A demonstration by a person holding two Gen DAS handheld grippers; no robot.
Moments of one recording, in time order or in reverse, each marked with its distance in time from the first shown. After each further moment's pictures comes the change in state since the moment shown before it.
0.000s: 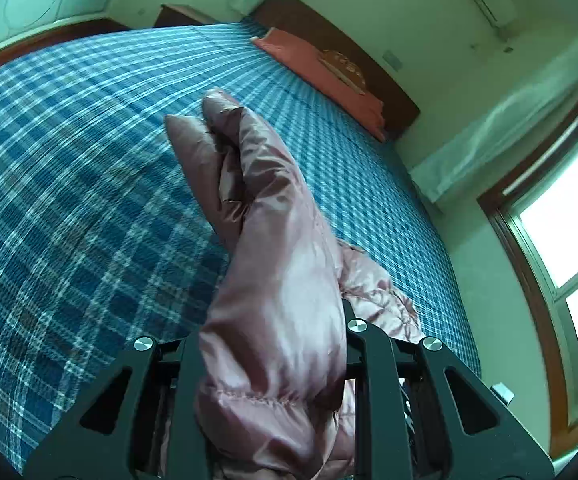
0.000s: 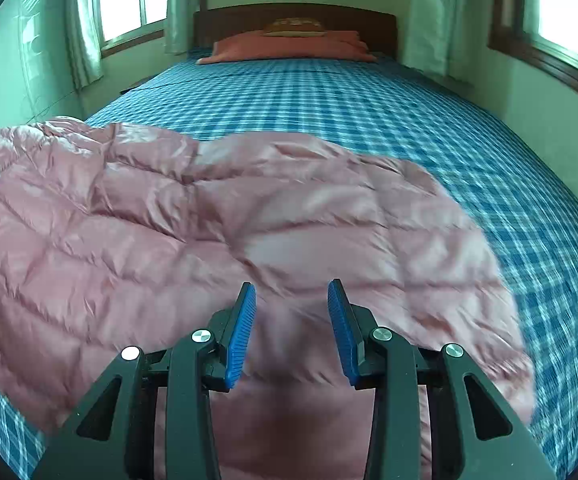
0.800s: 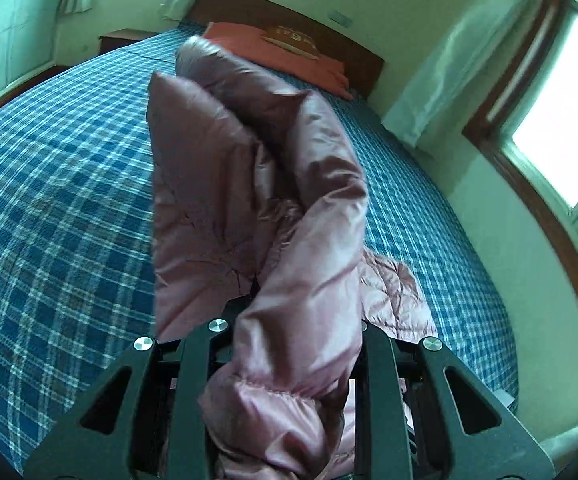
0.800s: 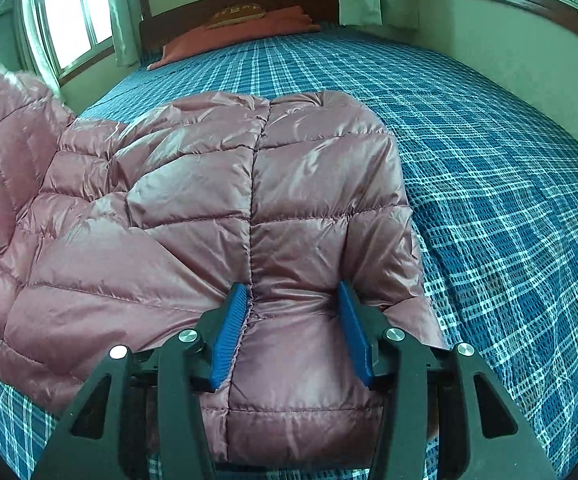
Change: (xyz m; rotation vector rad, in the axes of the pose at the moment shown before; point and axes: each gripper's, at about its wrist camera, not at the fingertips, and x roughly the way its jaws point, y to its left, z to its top) left arm 0.047 -0.100 -0.052 0.265 0.066 0.037; right arm 0.009 -0.071 -0.054 0.173 0.050 -0.025
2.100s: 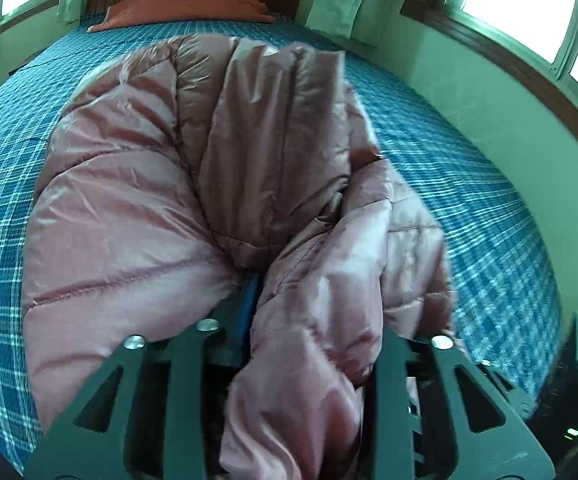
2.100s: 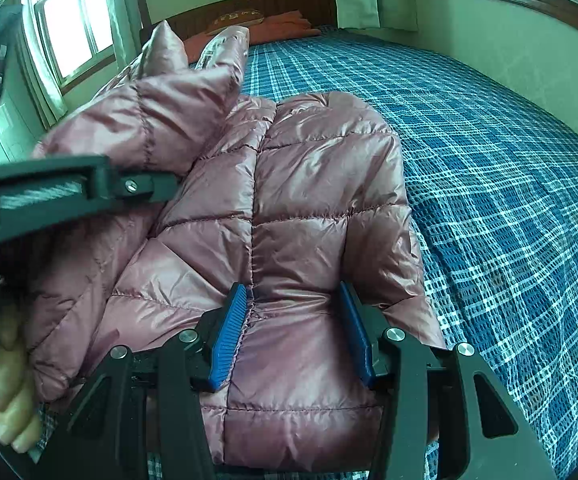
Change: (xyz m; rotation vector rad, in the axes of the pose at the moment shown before) left arm 0.099 -0.092 -0.071 0.301 0.199 -0.058; right arm -0.003 -0.006 -0.005 0.021 -0.018 0.025
